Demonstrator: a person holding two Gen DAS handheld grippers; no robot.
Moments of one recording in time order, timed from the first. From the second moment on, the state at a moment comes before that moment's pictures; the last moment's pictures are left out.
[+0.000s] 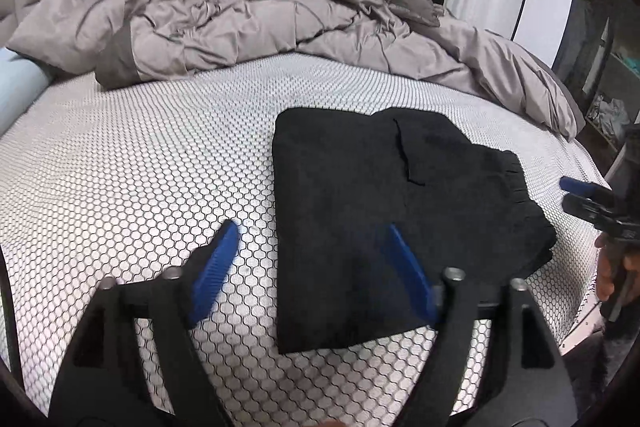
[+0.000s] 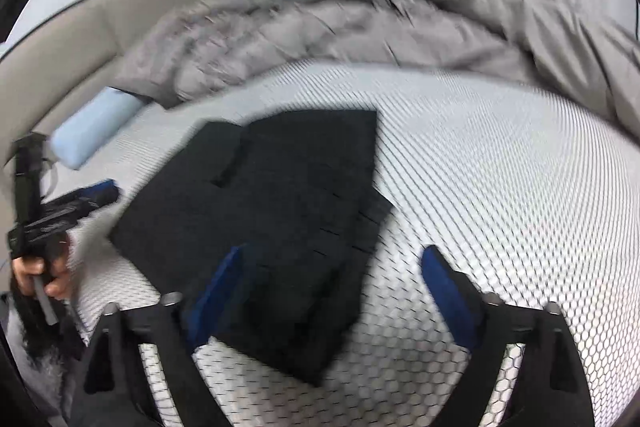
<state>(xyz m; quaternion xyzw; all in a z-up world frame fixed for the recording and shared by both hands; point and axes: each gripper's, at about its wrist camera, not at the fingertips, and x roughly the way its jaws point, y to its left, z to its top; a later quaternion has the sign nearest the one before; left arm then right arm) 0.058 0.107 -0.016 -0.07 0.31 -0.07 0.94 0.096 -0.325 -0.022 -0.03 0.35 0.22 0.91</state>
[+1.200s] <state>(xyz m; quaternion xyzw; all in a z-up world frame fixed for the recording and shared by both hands) 0.020 0.062 -0.002 -0.05 0.22 -0.08 0.97 0.058 -0.272 -0.022 -0.03 0.24 0.23 0.94</state>
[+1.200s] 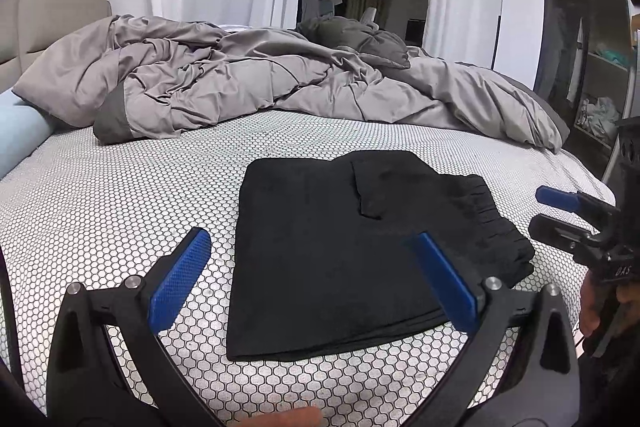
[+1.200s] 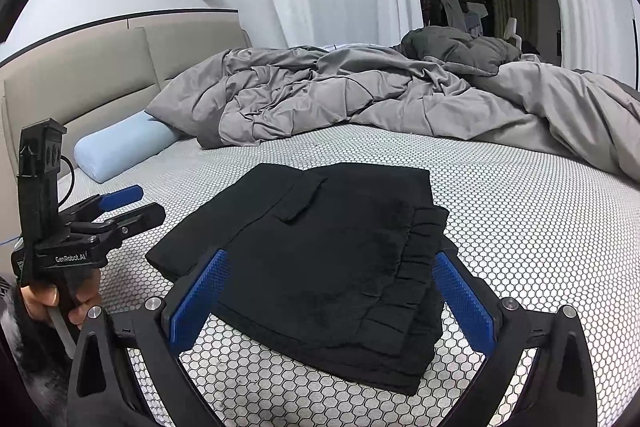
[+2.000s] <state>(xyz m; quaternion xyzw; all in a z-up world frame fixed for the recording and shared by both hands) 0.021 0.062 -0.002 -0.04 0.21 -0.08 0.97 0.058 -0.272 -0.024 -0.04 0.24 0.23 0.94</state>
